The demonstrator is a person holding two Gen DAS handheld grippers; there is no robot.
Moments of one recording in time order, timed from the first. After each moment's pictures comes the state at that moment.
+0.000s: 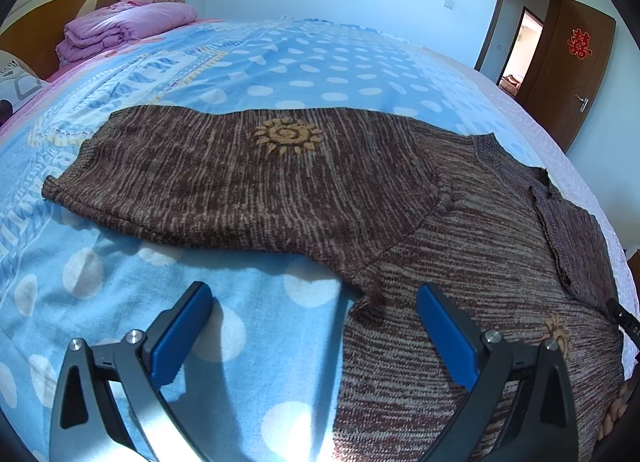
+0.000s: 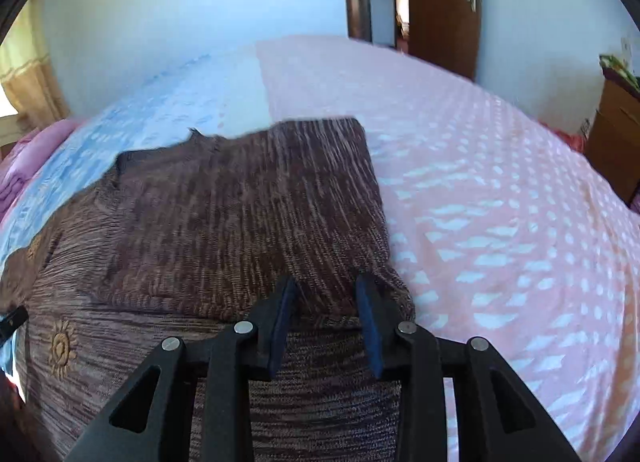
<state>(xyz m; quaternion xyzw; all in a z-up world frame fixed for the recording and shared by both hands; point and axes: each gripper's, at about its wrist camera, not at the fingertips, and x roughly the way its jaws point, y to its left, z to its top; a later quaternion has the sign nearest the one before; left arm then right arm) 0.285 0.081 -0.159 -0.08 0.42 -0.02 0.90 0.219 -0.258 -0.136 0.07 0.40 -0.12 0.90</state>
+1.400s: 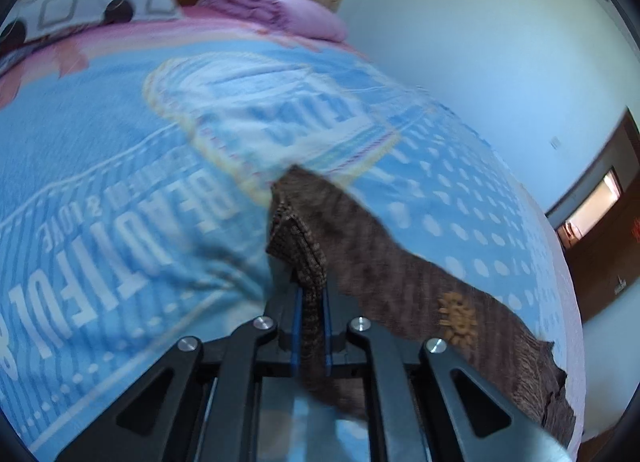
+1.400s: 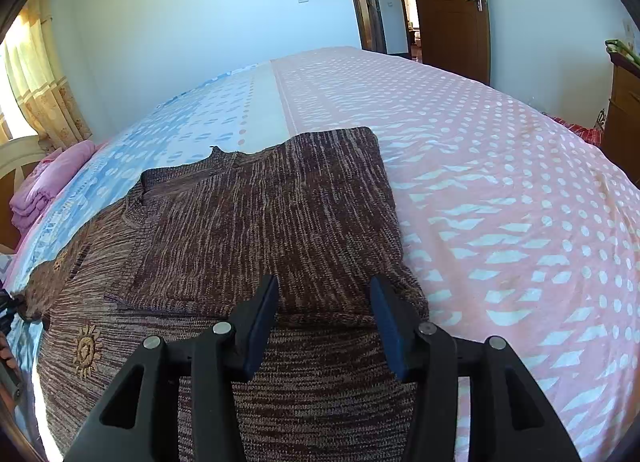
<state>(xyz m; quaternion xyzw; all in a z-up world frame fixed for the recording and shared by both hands) 0.323 0.235 -0.134 -0.27 0.34 0.13 0.89 0.200 -0.274 -0.136 0.13 0.37 -0.10 0.91</state>
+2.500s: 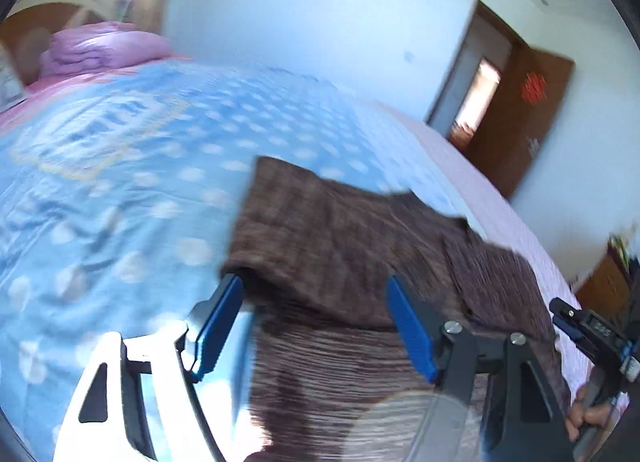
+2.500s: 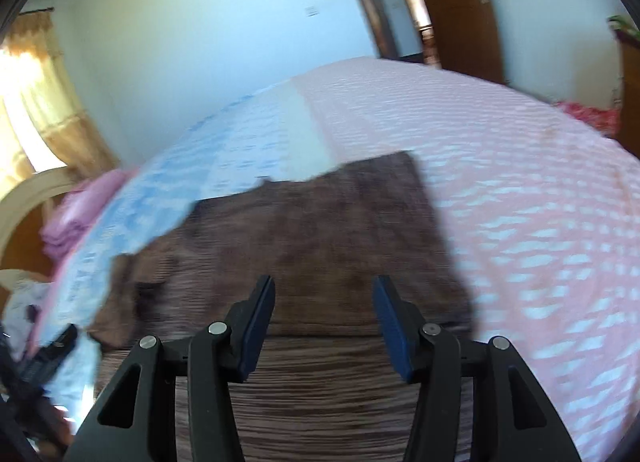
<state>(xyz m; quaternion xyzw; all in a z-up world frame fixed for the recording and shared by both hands) 0.237 0.088 -0.118 -0.15 0.32 -0.08 0.93 0.209 -0.228 -0.091 0.18 0.35 0.00 0.92</state>
